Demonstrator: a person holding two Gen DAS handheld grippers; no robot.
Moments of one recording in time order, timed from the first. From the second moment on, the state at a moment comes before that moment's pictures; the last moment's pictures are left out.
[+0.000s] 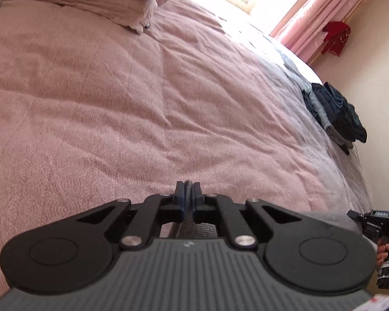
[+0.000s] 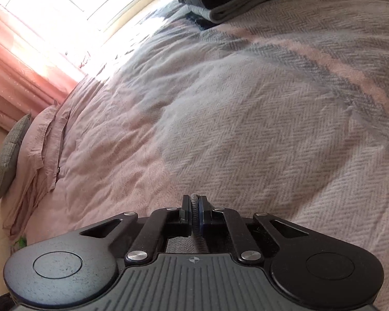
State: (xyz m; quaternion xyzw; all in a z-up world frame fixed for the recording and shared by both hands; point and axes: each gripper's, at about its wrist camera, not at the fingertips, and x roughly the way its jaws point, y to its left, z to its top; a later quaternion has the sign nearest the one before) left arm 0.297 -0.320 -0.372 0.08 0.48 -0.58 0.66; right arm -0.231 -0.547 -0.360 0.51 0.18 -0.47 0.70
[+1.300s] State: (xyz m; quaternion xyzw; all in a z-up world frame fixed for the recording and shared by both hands) left arm 0.165 -0.308 -0.376 0.26 0.39 -0.63 0.63; right arm -0.086 -0.428 -0.360 0.17 0.38 -0.32 0.85
